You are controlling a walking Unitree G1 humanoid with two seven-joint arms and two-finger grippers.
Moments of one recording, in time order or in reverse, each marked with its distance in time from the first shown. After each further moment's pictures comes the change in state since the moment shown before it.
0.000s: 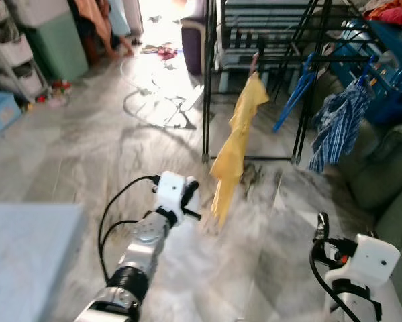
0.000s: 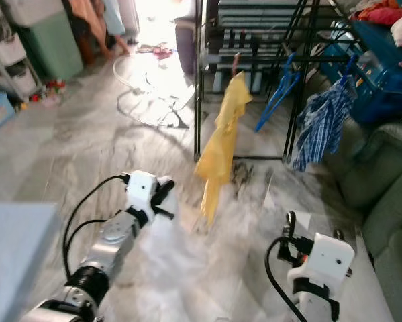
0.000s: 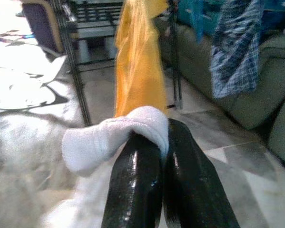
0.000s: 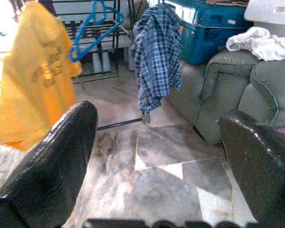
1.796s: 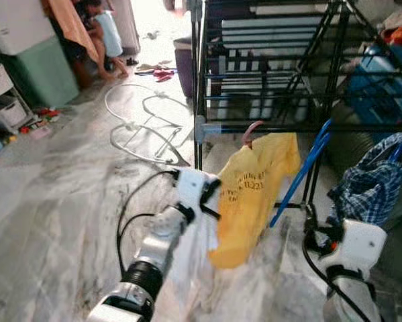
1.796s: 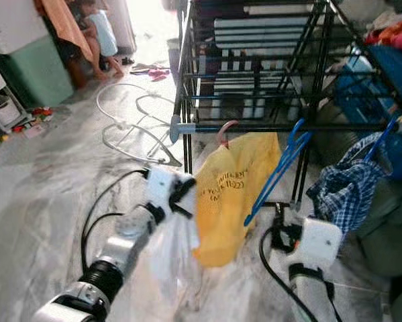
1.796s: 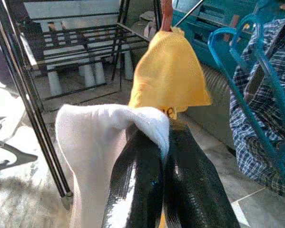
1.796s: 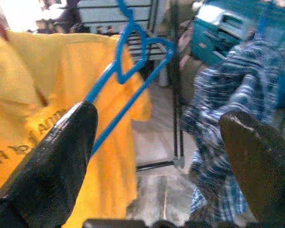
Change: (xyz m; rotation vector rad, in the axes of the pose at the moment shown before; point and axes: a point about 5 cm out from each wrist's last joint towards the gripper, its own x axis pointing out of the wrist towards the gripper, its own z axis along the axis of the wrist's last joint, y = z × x) left arm 0.011 -0.020 0.013 0.016 -0.023 -0.138; right arm 0.027 0.026 0.007 -0.017 0.013 0.172
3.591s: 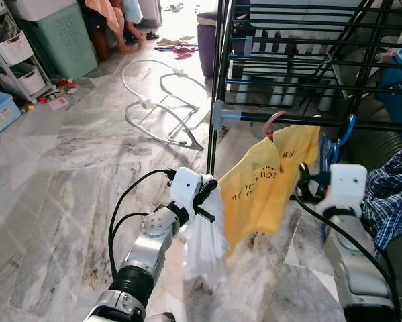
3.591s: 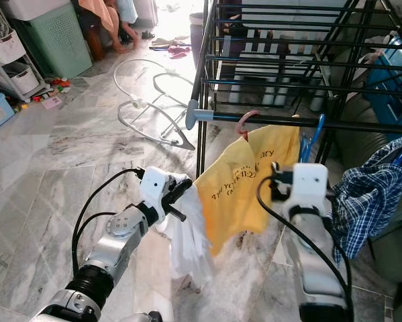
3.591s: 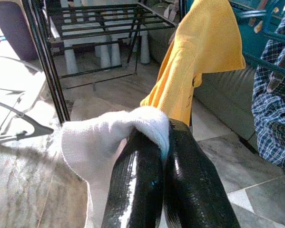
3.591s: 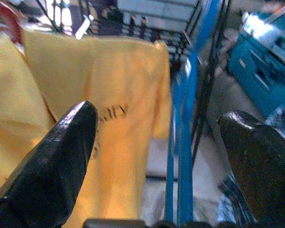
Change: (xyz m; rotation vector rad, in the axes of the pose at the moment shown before) left arm -0.010 0.006 0.004 0.020 0.008 -0.017; right arm 0.074 -0.011 0.026 -0.131 0.006 0.013
